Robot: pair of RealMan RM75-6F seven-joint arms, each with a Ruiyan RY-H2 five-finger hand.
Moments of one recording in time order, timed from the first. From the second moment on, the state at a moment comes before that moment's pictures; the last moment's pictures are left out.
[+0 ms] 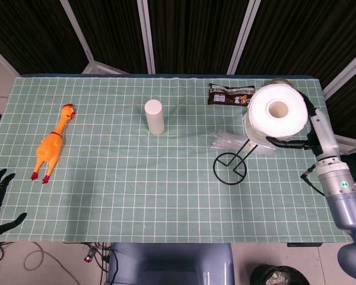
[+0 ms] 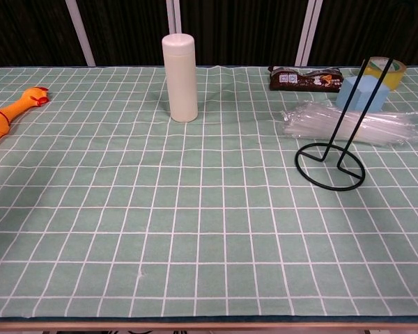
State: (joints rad) left arm 0.01 -1.11 -0.04 -1.77 1.54 1.61 0.25; right arm 0.36 -0.86 0.70 -1.97 -0.98 0.89 0.52
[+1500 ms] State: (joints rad) left arm 0.01 -1.11 -0.04 -1.77 1.54 1.62 0.24; right arm 0.17 -1.02 0.13 -1.72 -1.75 1.09 1.07
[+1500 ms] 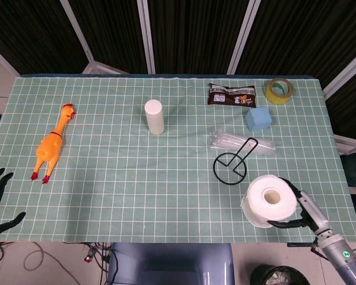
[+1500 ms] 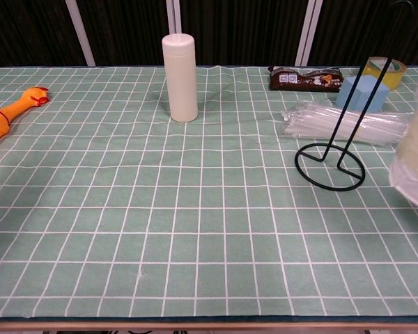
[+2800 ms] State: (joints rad) left arm 0.01 -1.12 -0.04 -1.77 1.53 1.61 0.26; right arm 0.30 -1.42 0.04 -1.49 -1.53 1.10 0.91
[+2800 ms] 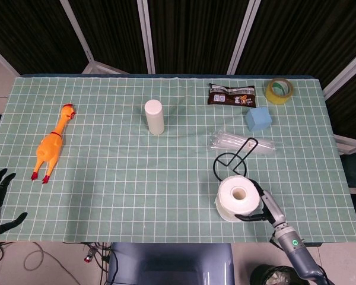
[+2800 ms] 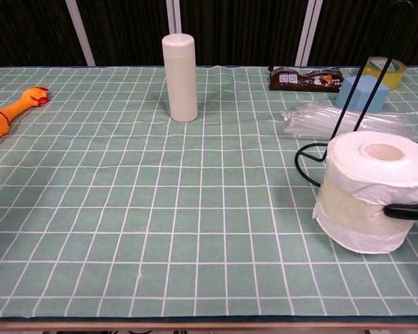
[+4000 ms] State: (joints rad) left arm 0.01 -1.12 -0.04 -1.78 1.53 1.60 0.27; right arm 0.20 -1.03 0.04 -1.49 -1.62 1.46 0.68
